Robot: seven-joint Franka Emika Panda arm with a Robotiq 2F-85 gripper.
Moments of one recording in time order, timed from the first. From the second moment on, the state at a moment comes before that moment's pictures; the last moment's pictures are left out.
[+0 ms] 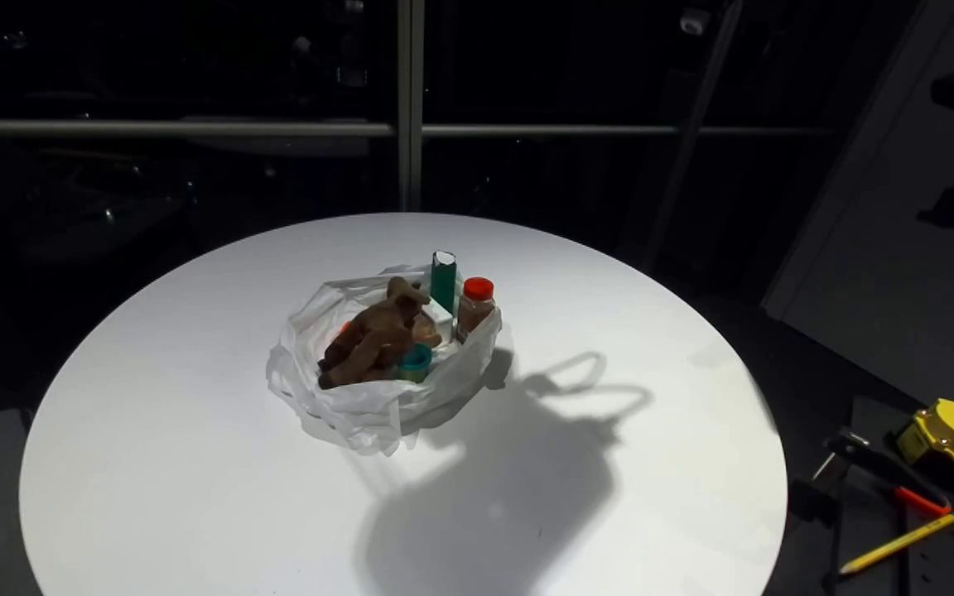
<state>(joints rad) -0.01 -0.38 -0.01 -2.37 0.06 2.10 0.12</state>
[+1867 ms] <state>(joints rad) 0.03 0.17 0.06 -2.26 -0.31 2.46 0.54</state>
